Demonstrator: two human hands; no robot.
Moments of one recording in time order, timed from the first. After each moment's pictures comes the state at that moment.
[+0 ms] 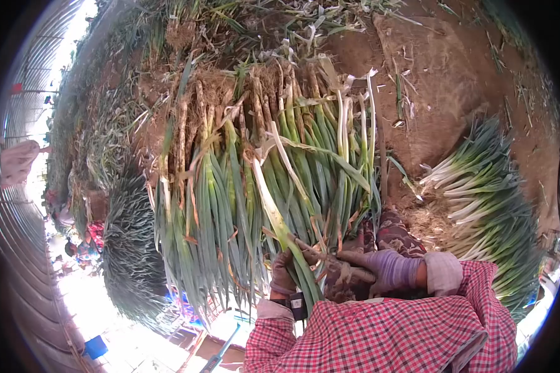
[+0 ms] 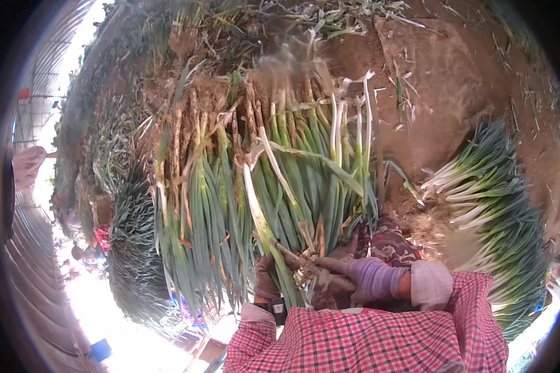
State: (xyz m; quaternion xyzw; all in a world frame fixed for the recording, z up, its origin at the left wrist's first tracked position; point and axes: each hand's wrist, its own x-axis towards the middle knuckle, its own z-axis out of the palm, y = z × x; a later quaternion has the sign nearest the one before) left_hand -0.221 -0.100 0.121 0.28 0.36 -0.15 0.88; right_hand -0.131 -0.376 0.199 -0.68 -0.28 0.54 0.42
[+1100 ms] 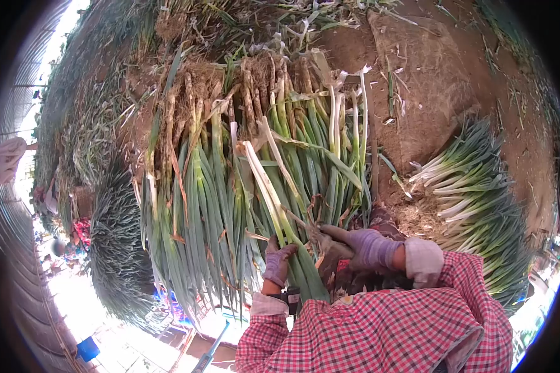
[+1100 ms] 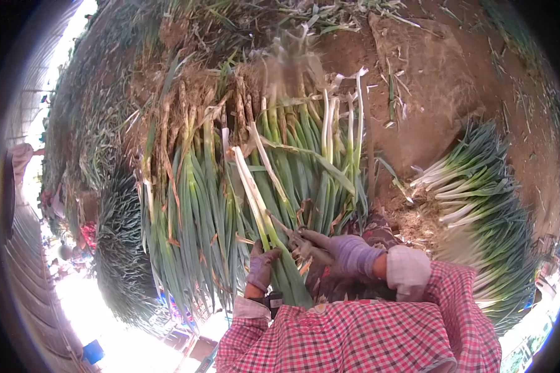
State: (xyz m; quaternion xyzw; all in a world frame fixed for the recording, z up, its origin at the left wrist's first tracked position) left_hand -0.204 -0.091 0.090 0.62 0.39 -0.20 0.65; right_hand -0.101 -0.340 0.177 -0.74 -0.18 0.54 0.35
